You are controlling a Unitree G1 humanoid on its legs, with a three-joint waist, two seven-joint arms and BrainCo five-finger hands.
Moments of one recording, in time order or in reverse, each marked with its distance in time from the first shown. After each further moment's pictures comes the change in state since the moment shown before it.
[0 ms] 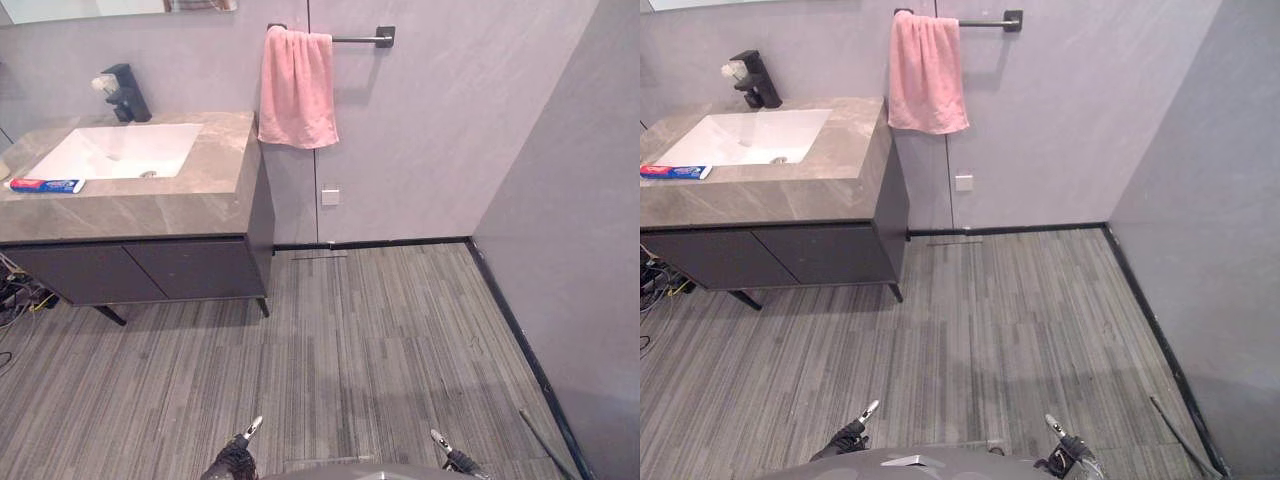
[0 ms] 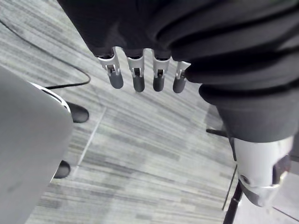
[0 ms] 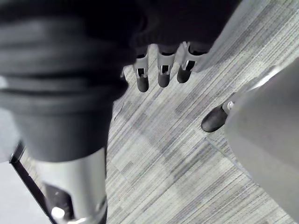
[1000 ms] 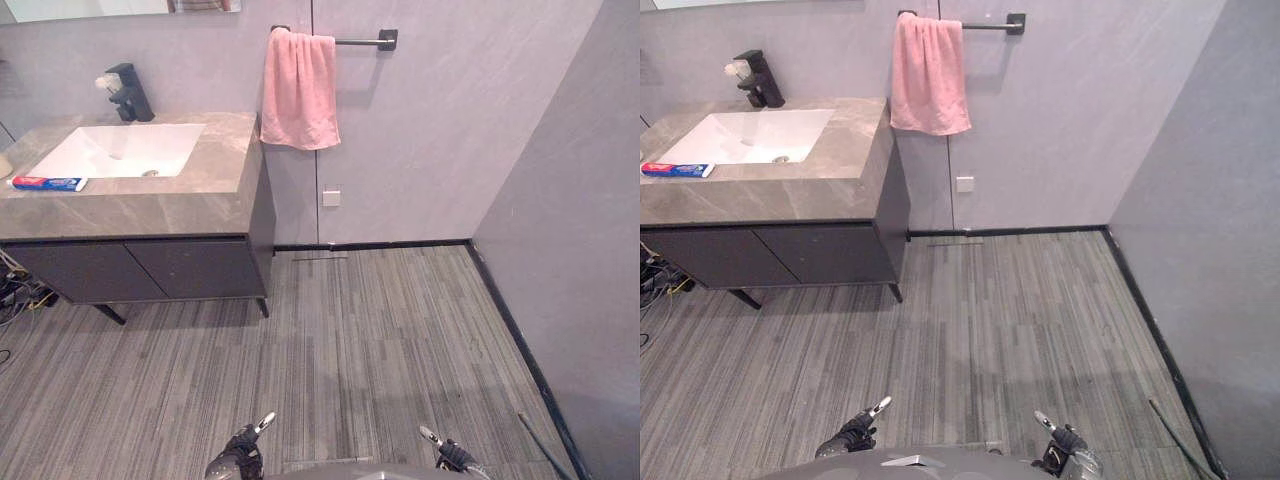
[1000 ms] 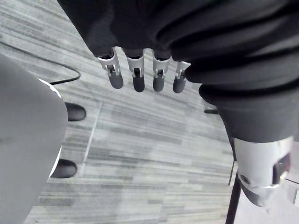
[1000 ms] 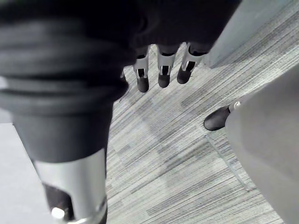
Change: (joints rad) left arm -0.025 0.011 -0.097 0.008 0.041 -0.005 -0.011; right arm -0.003 -0.009 0.153 -0.005 -0.036 -0.003 0.014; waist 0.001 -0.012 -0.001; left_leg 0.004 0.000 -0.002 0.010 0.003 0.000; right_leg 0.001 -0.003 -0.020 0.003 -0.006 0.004
